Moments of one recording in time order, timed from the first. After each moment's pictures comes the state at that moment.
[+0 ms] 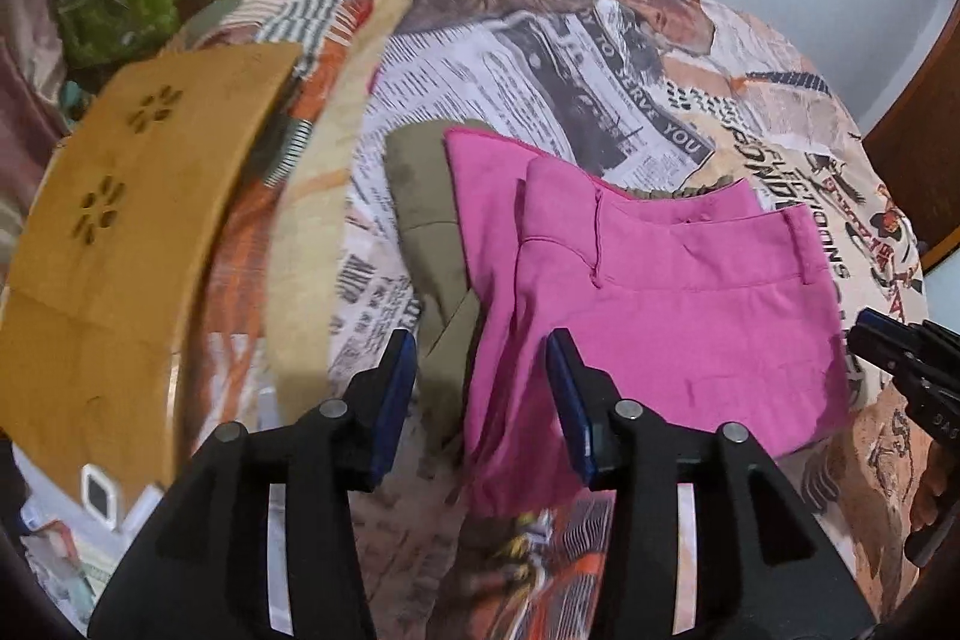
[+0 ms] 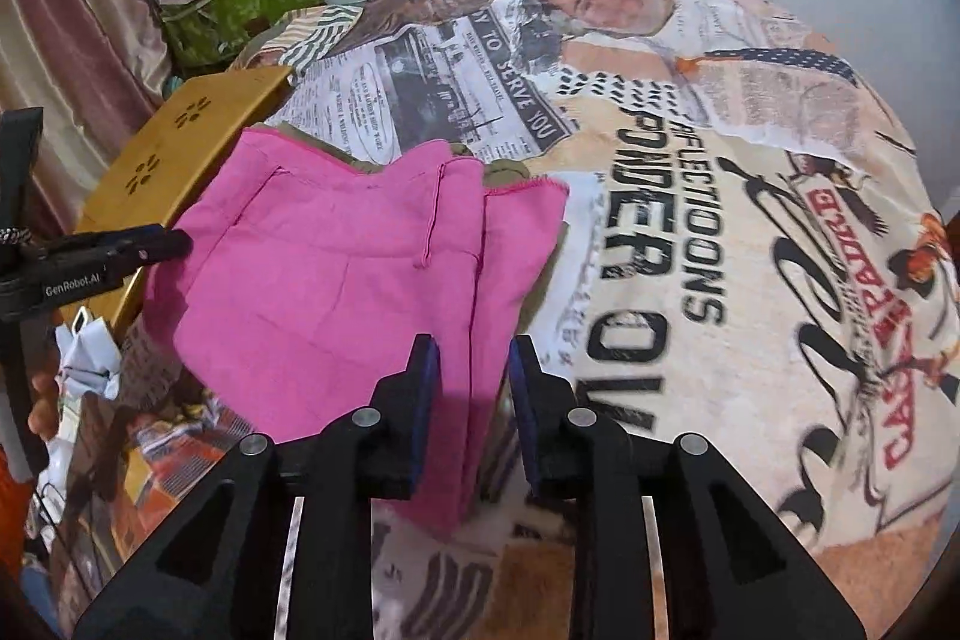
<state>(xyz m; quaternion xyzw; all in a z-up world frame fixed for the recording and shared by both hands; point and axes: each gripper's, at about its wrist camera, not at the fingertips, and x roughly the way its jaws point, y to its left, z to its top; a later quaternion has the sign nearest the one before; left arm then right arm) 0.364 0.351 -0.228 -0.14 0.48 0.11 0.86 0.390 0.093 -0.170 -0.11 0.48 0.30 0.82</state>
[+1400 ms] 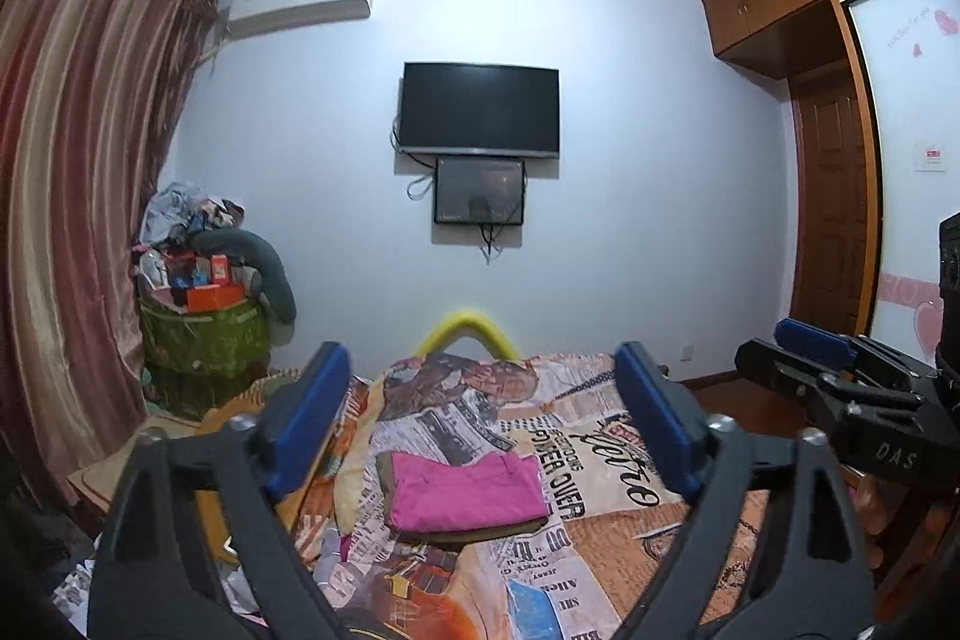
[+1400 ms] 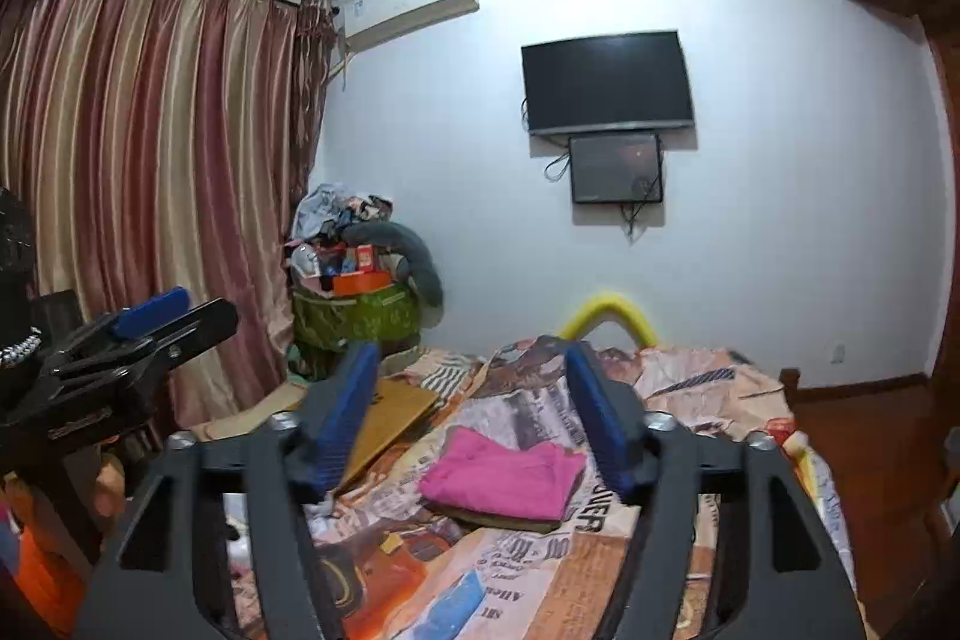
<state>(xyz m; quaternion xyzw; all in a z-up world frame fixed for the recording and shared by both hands) -0.009 0.096 0.070 -0.01 0.04 0.12 0.99 0.081 -0.042 0.089 0.00 0.08 0.36 0.93</state>
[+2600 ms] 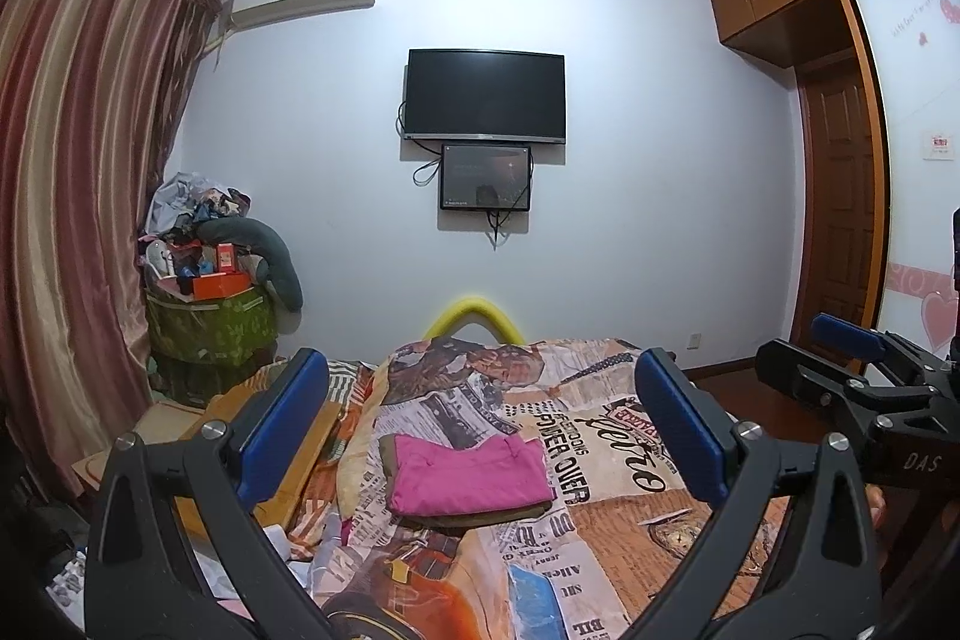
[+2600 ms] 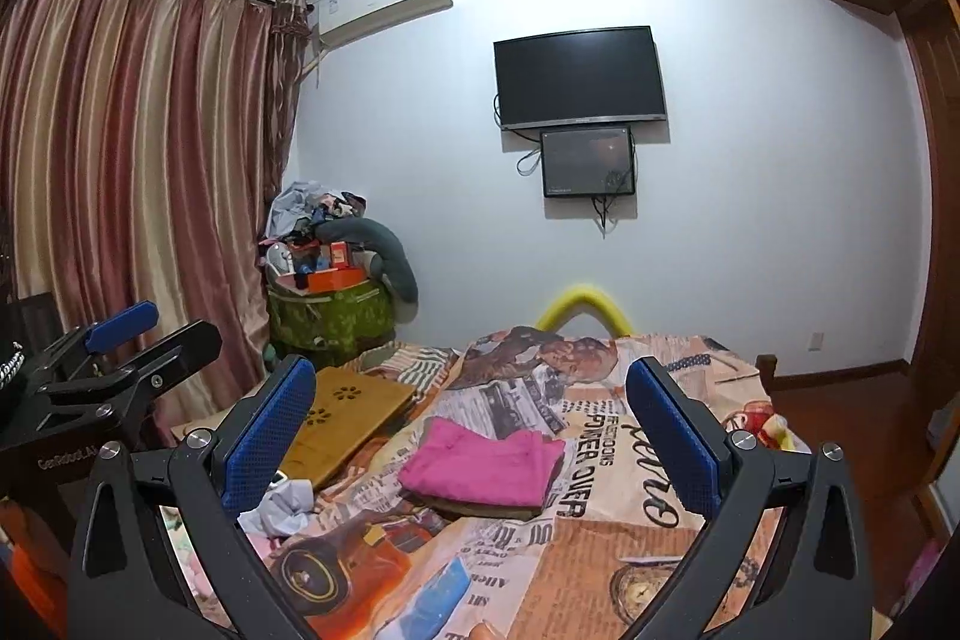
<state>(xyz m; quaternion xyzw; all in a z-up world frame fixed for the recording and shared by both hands) -0.007 0.092 0.053 -0.01 0.06 0.12 0.99 0.076 -0.054 0.076 0.01 0.10 0.33 0.94</state>
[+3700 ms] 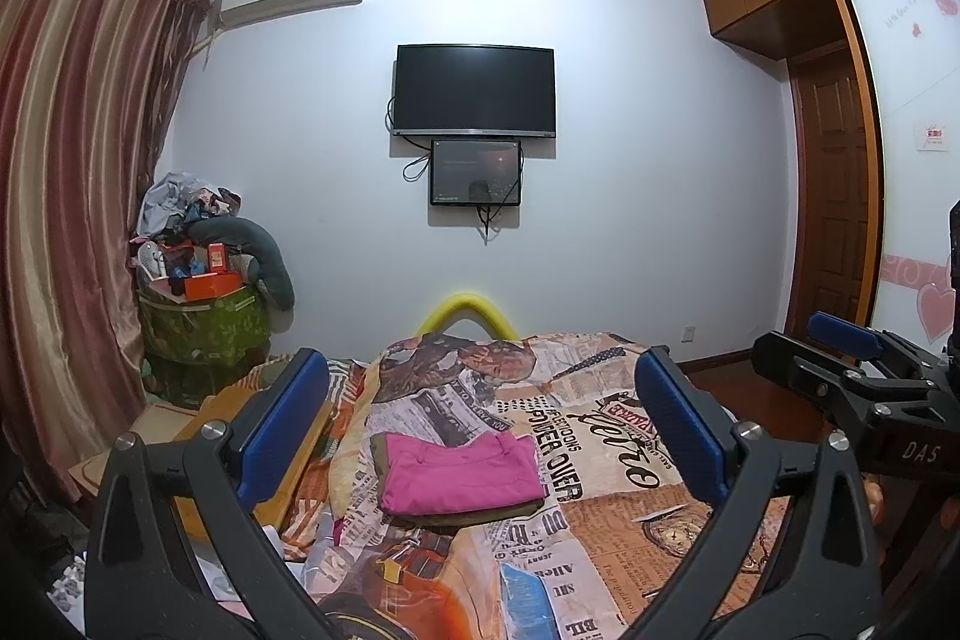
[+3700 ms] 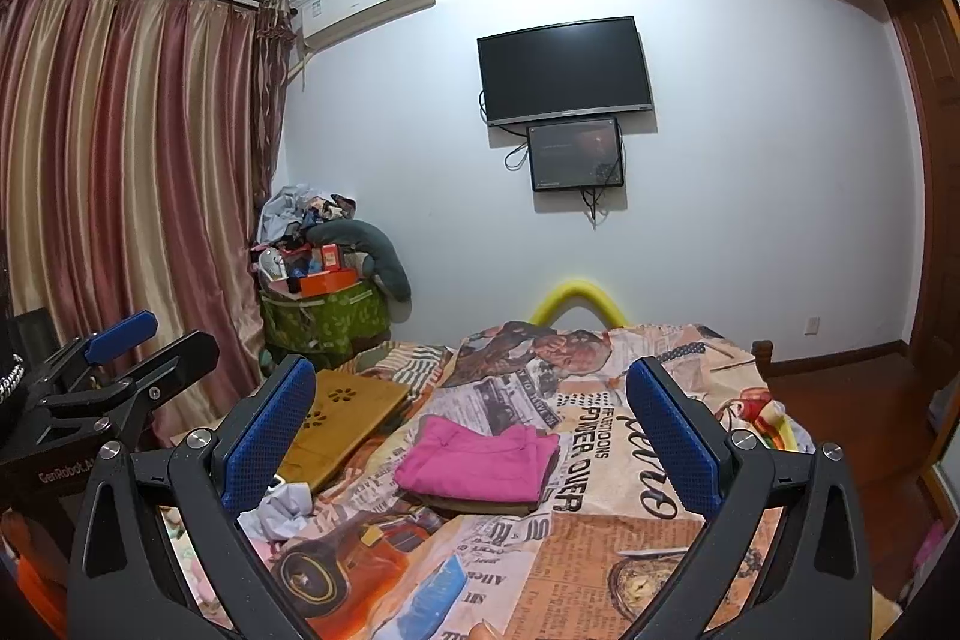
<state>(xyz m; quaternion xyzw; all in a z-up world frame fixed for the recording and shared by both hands) 0.002 0.095 0.049 0.00 0.06 0.11 0.99 0.076 -0.060 0.078 0.02 0.10 0.33 0.94</state>
